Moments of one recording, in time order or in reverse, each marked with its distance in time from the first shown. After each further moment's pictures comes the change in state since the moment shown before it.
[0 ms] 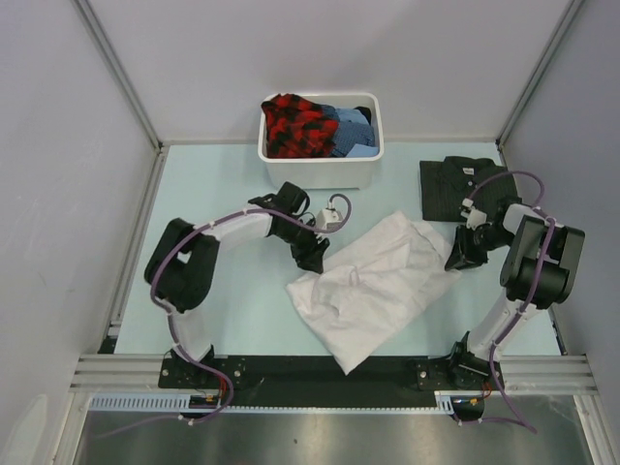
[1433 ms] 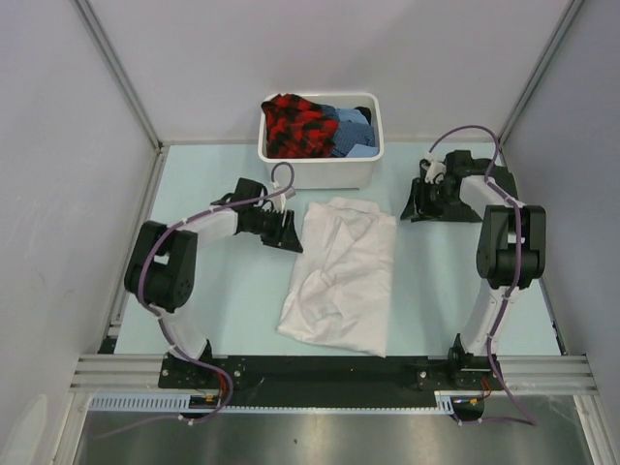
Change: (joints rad) left arm 0.263 -0.051 -0.163 0.209 0.024 -0.624; right arm 0.352 0.139 0.316 0.265 -0.018 0.373
